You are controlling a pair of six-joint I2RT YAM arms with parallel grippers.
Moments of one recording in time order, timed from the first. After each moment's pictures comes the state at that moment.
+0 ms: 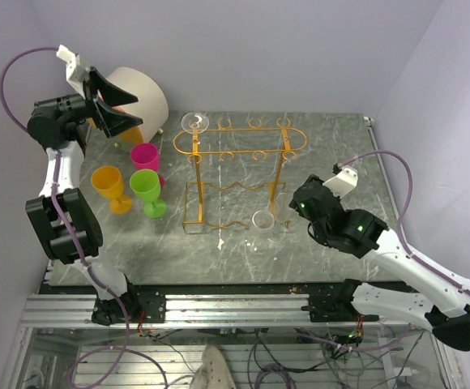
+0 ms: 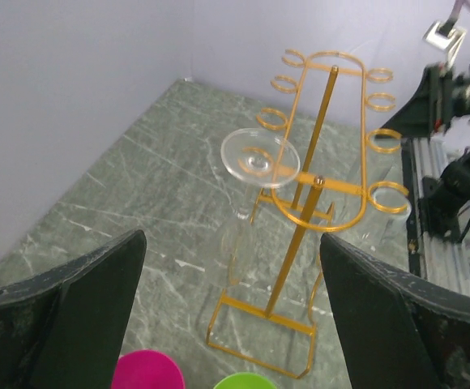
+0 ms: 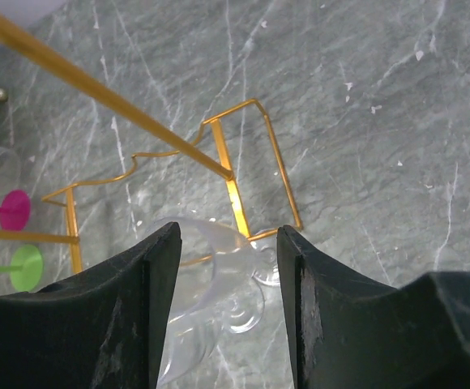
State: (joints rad) left arm 0.31 1.72 1.44 1.38 1.55 -1.17; right arm 0.93 0.96 1.01 -0.80 0.85 1.02
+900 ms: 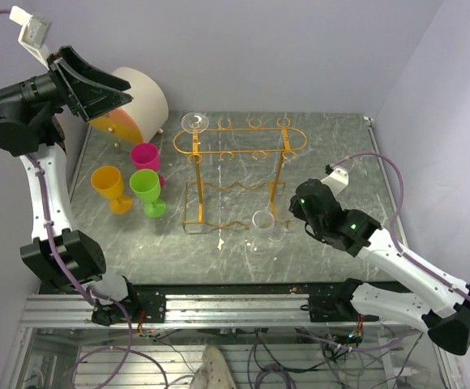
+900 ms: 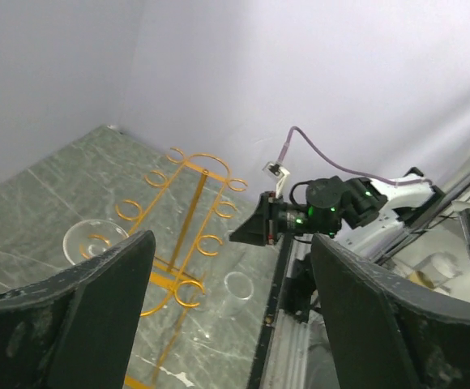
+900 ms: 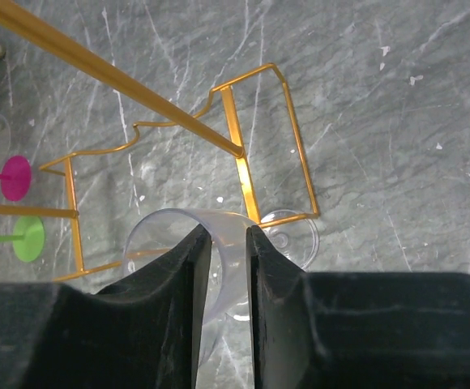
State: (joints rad) left arm 0.34 1.53 1.73 1.18 1.43 -1.76; right arm 0.80 0.97 0.89 -0.62 0.63 0.94
